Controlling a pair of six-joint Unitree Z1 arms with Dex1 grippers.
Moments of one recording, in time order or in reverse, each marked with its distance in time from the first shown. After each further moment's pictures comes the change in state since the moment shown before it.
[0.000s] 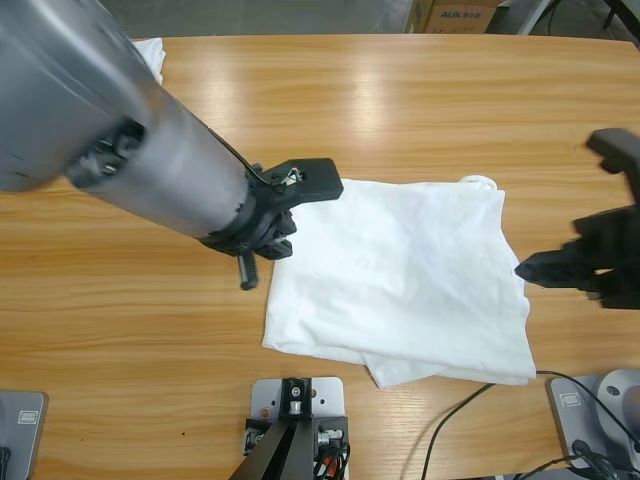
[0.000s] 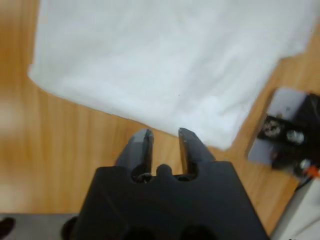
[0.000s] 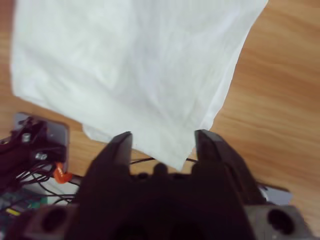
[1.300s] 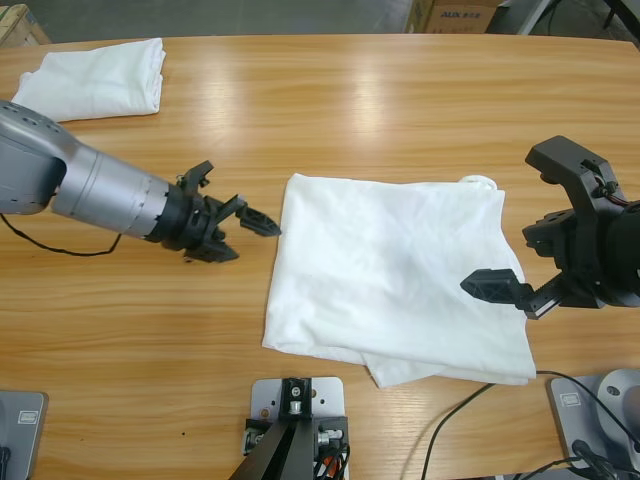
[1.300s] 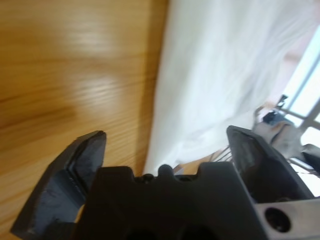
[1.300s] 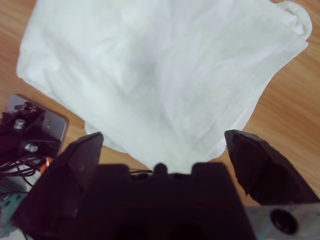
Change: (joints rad) arm 0 0.354 -0.029 0.638 -0.770 -0.432 -1.322; arm 1 0.001 0.065 0.072 -0.165 0.040 -0.196
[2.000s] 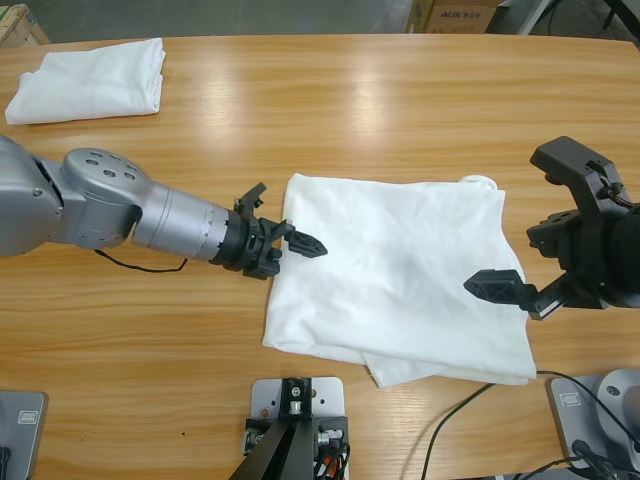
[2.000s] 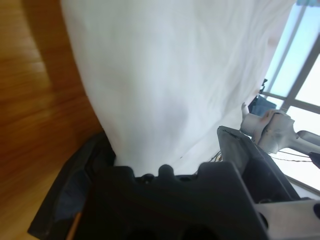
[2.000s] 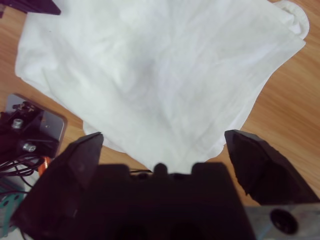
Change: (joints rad) arm 0 -0.118 0.162 0.077 -0.406 -0.032 -0.095; arm 1 0.000 -0.011 0.005 0.000 -0.006 -0.001
